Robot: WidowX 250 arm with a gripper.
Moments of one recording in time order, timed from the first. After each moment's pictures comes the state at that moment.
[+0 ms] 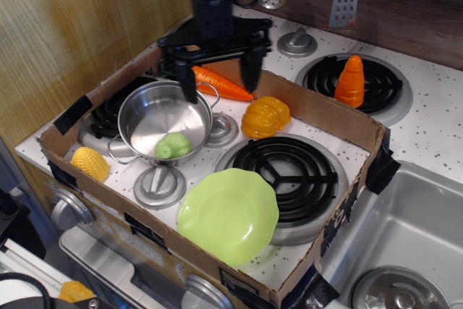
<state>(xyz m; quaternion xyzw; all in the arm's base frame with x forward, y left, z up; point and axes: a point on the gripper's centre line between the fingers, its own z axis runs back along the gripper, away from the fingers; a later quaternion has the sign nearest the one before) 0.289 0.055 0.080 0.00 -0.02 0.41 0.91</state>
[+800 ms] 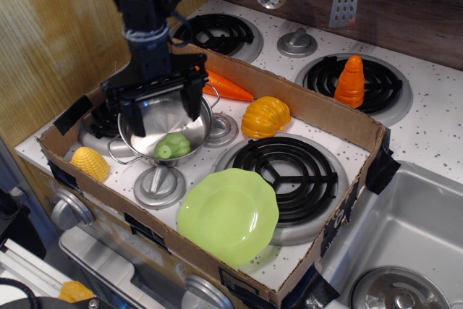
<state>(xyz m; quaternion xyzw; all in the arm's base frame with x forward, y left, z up) 0.258 0.101 0.044 0.00 -0.04 0.47 0.88</state>
